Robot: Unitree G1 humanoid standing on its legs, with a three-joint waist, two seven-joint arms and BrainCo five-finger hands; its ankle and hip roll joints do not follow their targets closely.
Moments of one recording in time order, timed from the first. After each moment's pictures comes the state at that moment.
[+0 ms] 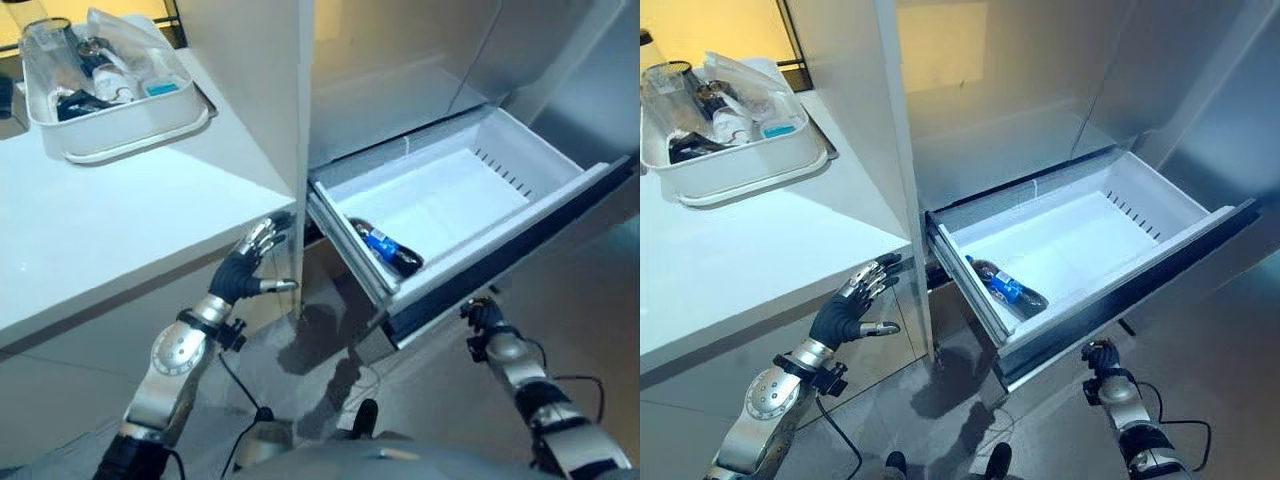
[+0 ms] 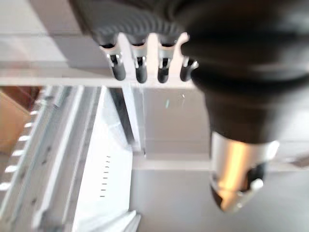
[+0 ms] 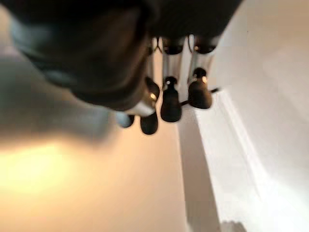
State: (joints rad) left arm 0.14 0.46 -0.15 -0.21 -0.34 -0.20 -0.23; right arm -0.28 -0.41 0.18 0.89 -0.03 0.01 -0.19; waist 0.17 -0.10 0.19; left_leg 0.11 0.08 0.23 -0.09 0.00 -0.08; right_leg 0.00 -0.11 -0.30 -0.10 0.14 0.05
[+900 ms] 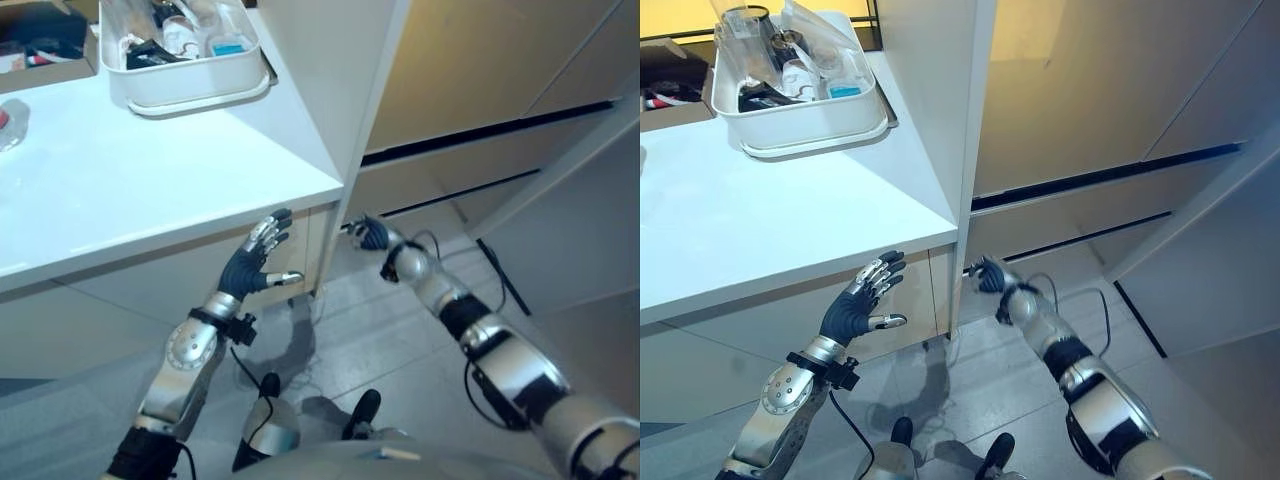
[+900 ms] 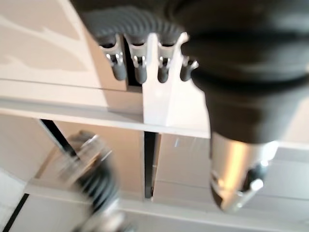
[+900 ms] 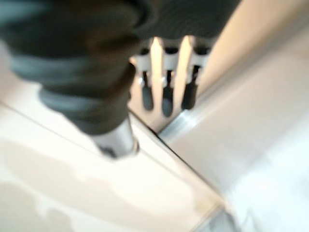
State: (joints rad) left arm 0.11 0.40 -0.18 -0.11 -0.35 -0.20 -0.16; right arm -0.46 -0.19 0.38 0.89 -0.28 -0.07 -0.07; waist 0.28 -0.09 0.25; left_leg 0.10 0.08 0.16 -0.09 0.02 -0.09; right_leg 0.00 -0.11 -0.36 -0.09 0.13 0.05
